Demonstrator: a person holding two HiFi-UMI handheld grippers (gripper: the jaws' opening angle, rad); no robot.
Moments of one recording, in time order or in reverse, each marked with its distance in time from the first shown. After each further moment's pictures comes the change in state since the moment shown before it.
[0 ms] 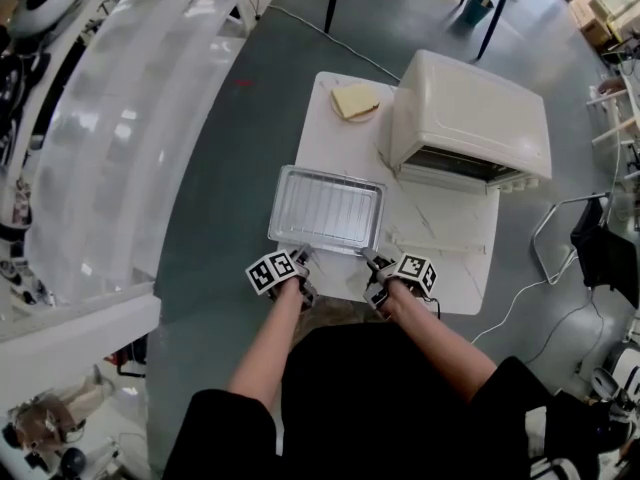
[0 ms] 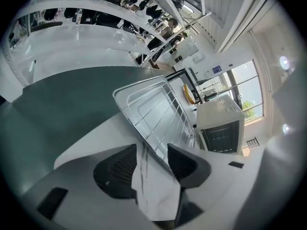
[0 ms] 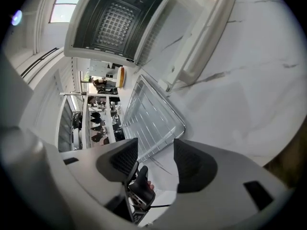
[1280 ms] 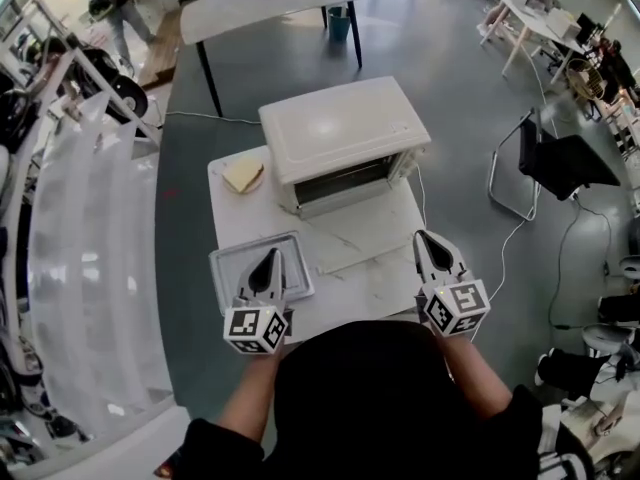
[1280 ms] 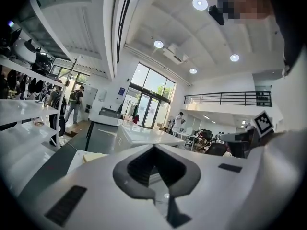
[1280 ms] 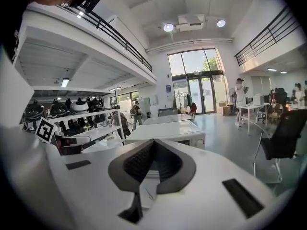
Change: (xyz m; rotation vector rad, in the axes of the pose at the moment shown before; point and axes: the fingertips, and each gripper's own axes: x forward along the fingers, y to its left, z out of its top) left arm -0.117 -0.371 -0.020 1.057 -0.421 -0.545; right arm -0.381 0.154 0.124 -1.148 -0.889 -0.113
